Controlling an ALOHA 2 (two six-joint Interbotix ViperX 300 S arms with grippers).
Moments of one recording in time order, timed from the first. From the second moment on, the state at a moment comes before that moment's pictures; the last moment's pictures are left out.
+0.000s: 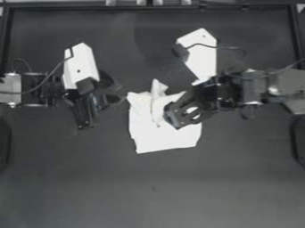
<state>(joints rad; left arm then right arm) 0.19 -0.31 0.66 0.41 0.29 -0.45 -0.06 -0.13 0.39 -0.19 0.83 1.08</state>
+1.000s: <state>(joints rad) 0.19 0.24 0.23 0.41 0.30 -0.44 -0.06 -0.47 0.84 -0.24 0.49 1.12</state>
